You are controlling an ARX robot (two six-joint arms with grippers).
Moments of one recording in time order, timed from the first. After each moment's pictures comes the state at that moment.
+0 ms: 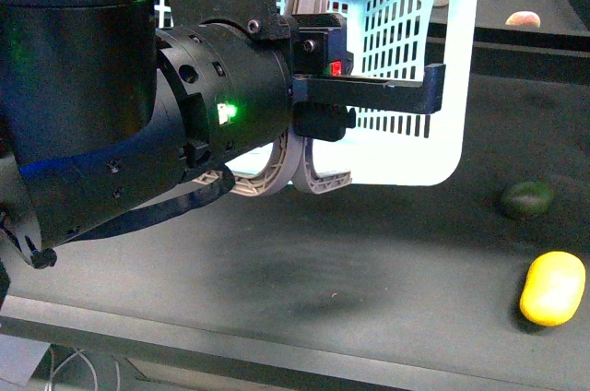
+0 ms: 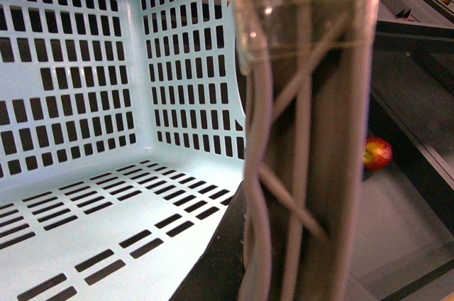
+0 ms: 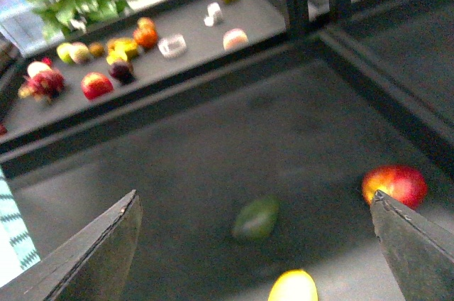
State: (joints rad) left arm -0.56 1.81 0.64 0.97 0.00 -0.23; right arm -0.25 1.47 0.19 1.05 0.05 0.31
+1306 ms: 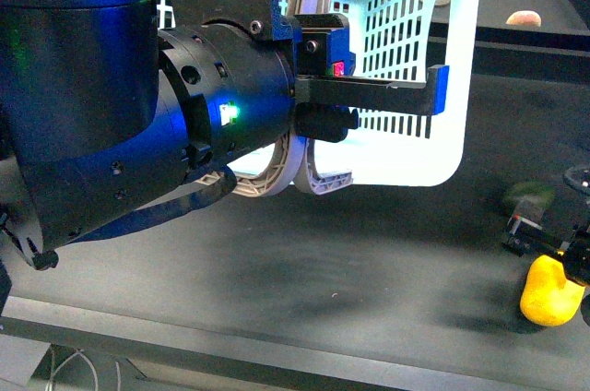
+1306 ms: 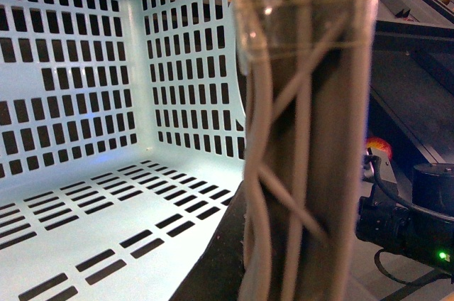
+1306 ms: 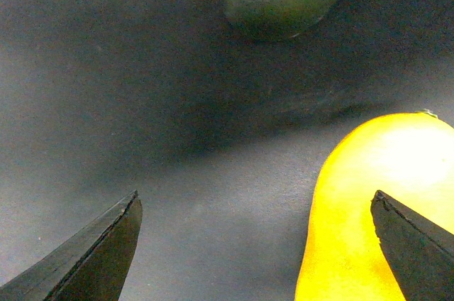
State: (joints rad) left arm -0.56 1.81 0.64 0.98 0.00 -0.23; right arm -0.16 2.61 0.84 0.97 -0.09 0.35
